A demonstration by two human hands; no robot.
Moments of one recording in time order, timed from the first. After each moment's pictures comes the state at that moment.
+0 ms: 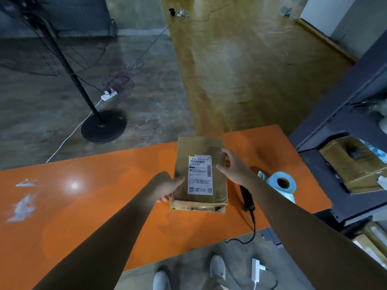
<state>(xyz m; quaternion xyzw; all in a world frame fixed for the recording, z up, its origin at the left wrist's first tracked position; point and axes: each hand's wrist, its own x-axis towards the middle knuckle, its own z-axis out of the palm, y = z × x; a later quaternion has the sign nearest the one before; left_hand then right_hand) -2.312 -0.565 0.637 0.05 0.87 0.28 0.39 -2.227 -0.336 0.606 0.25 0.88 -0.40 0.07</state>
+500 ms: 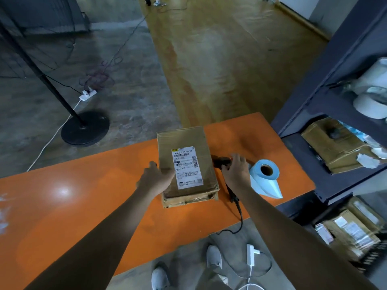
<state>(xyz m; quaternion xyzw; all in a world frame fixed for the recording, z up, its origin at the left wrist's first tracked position) -2.308 -0.534 0.613 0.09 0.91 0.24 0.32 -2.177 -0.326 0.577 0.43 0.85 -0.32 -0.06</state>
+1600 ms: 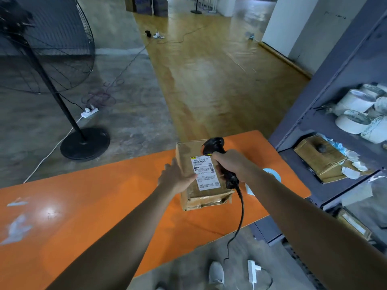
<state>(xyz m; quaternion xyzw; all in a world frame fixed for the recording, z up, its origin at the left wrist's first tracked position) -2.311 -0.565 0.645 0.21 0.91 0.21 0.28 -2.218 -0.416 0.721 0.43 0.72 -0.54 0.06</state>
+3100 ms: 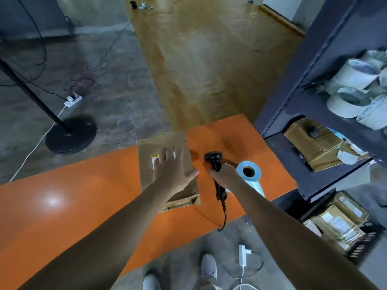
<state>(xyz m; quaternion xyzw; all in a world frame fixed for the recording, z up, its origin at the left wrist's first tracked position) -2.271 -0.446 0.627 0.36 0.92 0.10 0.12 -2.175 -0.287 0.625 0.39 0.85 -0.33 0.09</state>
